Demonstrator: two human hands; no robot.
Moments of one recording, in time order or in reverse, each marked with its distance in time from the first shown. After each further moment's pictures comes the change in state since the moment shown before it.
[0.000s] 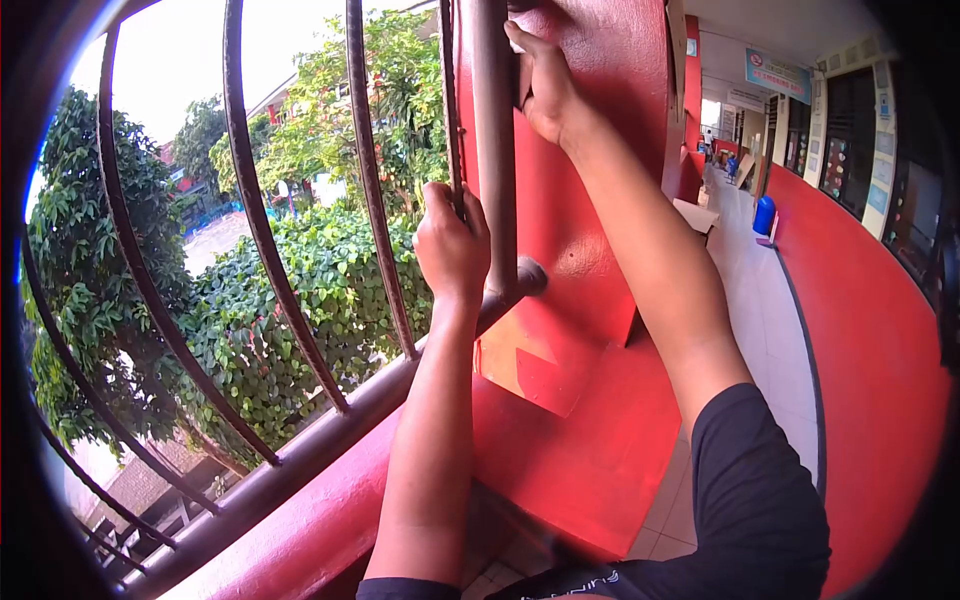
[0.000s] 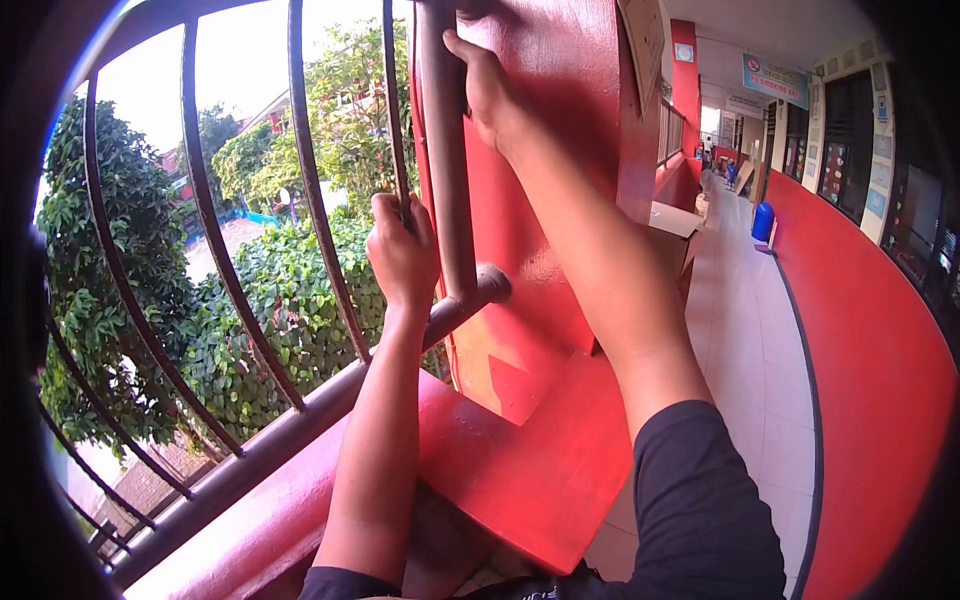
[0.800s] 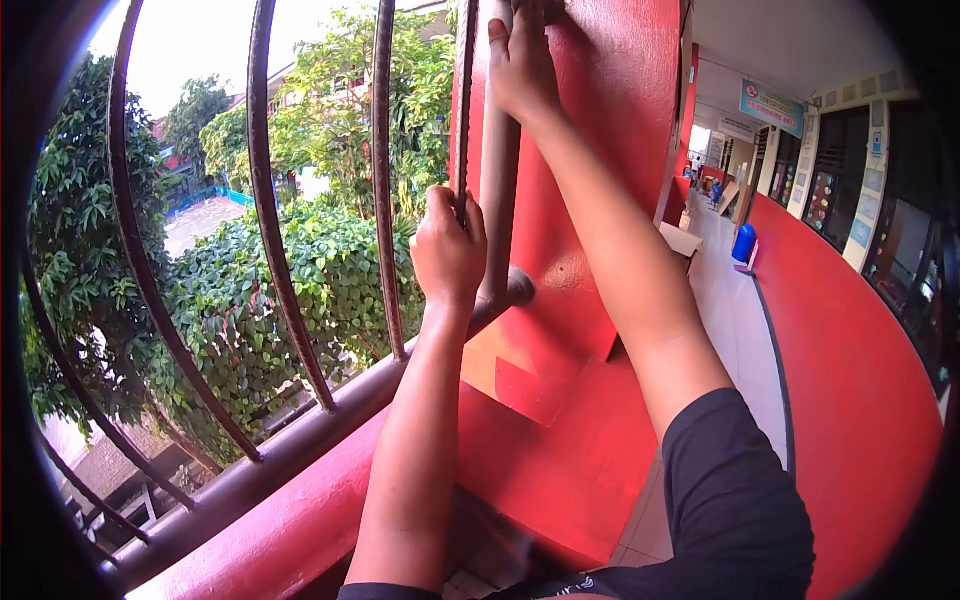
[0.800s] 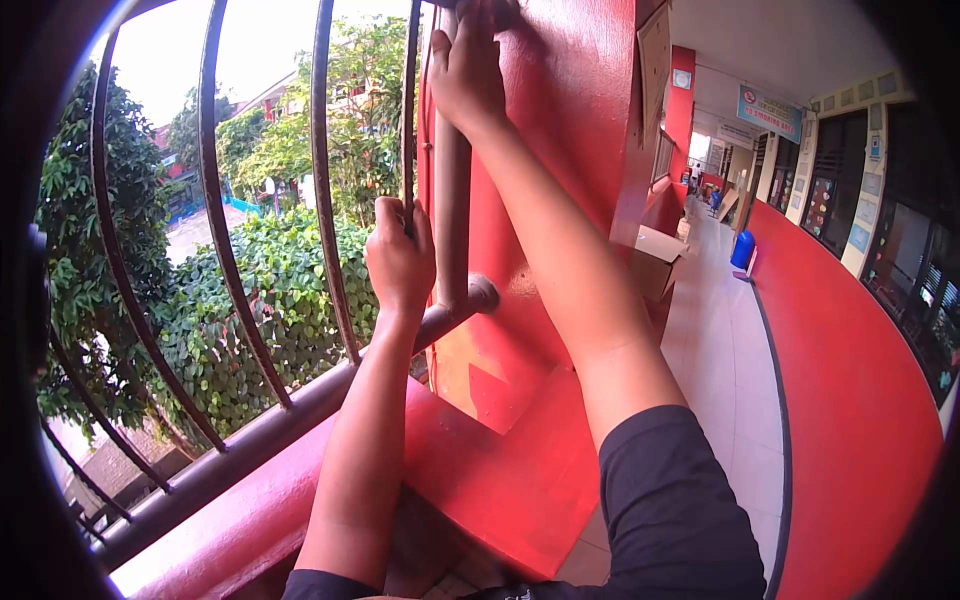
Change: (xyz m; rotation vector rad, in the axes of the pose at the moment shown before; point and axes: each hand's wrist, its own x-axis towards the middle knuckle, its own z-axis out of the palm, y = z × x) left_hand -0.003 -0.005 0.002 -0.076 0.029 0.001; right_hand 0.037 0.009 0.025 -0.968 0.206 -0.745
